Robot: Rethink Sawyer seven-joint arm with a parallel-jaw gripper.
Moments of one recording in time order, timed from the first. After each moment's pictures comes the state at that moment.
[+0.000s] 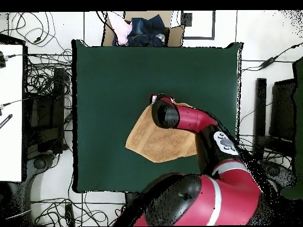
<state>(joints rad) -0.45 -0.35 0.23 1.53 -0.20 0.13 1.63</state>
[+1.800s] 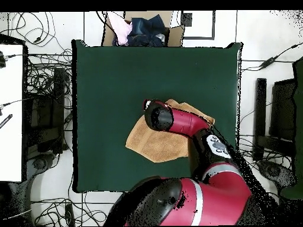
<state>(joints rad) -0.39 -0.39 0.17 1.60 -0.10 0.19 1.63</state>
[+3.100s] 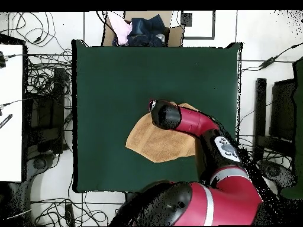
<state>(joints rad) -0.43 -0.41 0.17 1.59 -0.10 0.27 1.63</state>
